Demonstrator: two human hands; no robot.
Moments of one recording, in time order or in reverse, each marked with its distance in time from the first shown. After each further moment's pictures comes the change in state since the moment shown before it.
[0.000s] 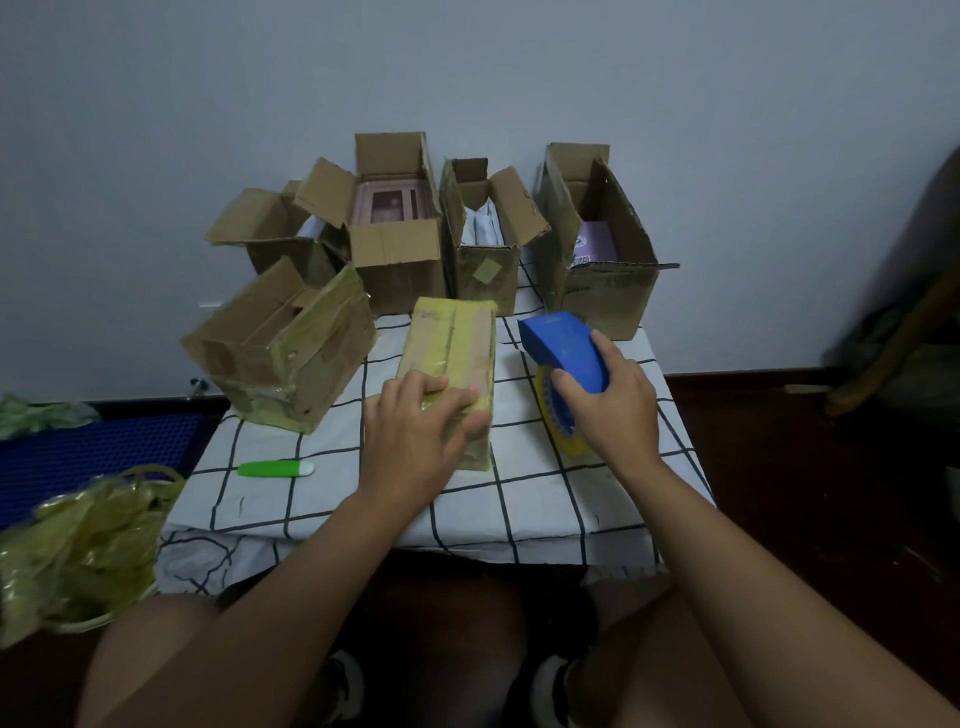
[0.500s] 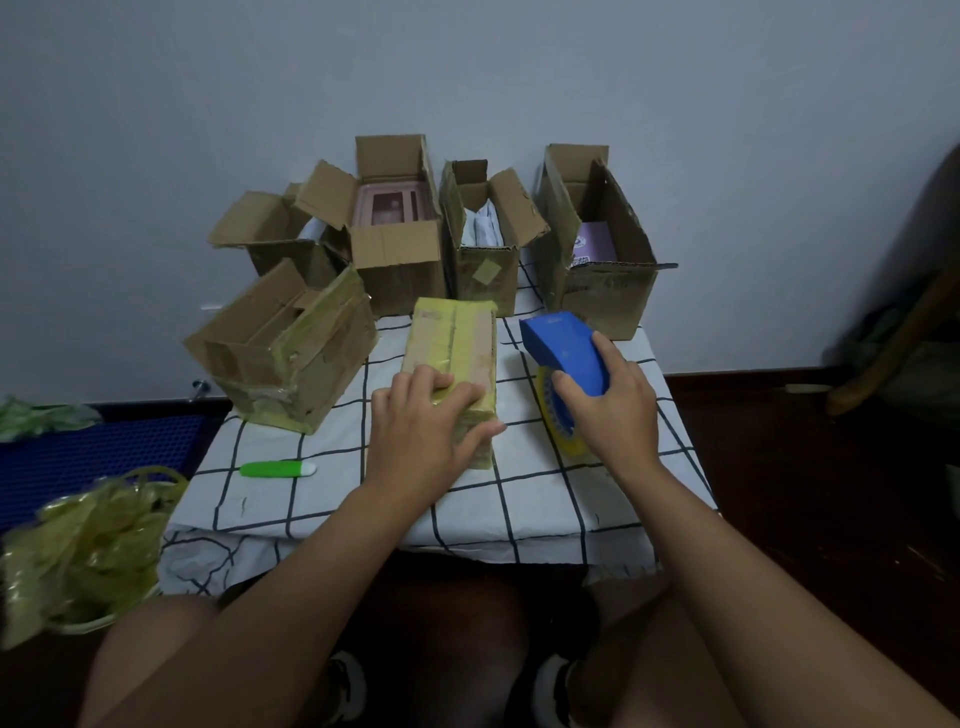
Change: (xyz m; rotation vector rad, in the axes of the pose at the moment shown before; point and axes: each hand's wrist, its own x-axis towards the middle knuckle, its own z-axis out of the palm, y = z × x) left_hand 0.005 0.003 0.001 0.130 0.028 0.090; right_hand -0.005 -0.001 -0.001 0.006 0.014 -0.004
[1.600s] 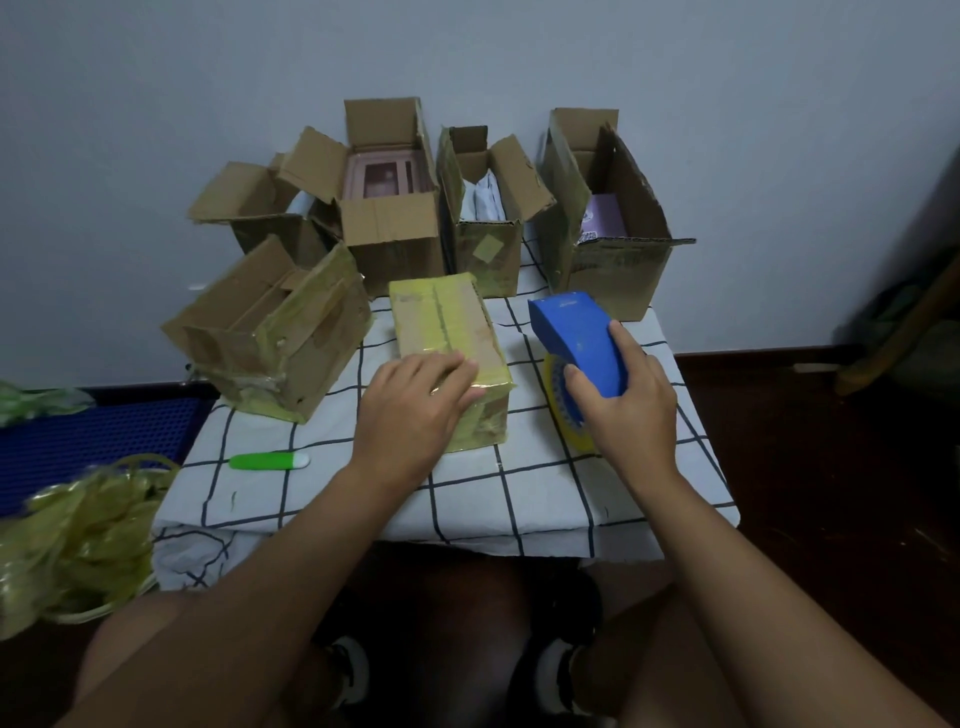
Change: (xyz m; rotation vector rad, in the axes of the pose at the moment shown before) left_hand 0.010 -0.023 0.019 0.060 0.159 0.267; right_hand -0.011 0.008 0.002 0.024 0.057 -0.008
